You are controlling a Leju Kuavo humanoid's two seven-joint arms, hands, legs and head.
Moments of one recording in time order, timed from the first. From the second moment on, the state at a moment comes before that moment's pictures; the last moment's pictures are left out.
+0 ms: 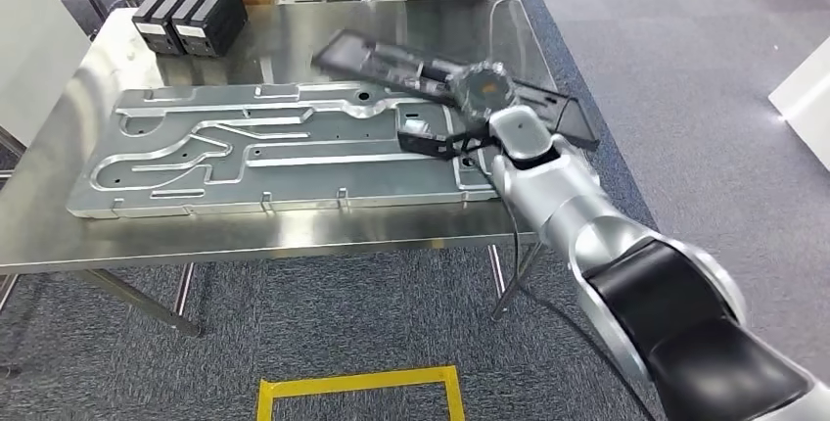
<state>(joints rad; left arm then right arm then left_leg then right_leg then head) -0.11 0.14 -1.14 -0.09 0.86 0.09 -0.47 -1.14 0.05 0.53 -0.35 1.31 -0.26 0.03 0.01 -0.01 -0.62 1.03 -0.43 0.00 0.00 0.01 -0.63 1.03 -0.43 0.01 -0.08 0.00</state>
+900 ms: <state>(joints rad) -0.10 0.16 -1.17 -0.09 0.86 0.15 -0.50 -0.96 0.10 0.64 -0.28 1.41 -0.30 -0.08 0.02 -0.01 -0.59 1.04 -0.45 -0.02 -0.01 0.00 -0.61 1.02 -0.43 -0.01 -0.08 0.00</state>
